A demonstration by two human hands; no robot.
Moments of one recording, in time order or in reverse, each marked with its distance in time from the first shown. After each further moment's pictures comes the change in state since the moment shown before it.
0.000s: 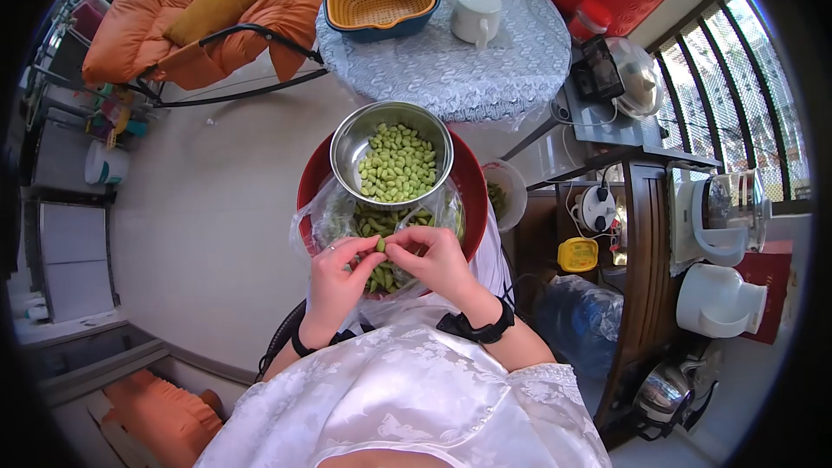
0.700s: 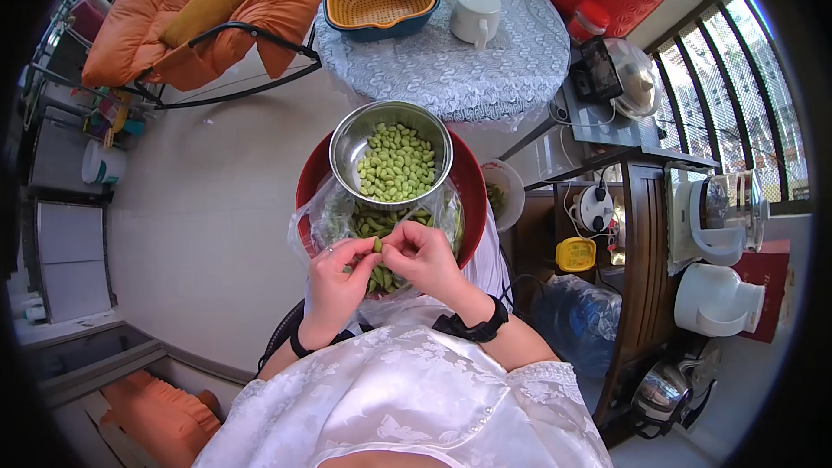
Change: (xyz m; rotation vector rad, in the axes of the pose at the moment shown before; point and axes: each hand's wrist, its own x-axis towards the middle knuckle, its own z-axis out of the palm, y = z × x) left_hand -0.003 0.003 0.000 -0.022 -0.006 -0.032; right_hand 0.003 0.007 0.009 0.158 -0.041 -0.016
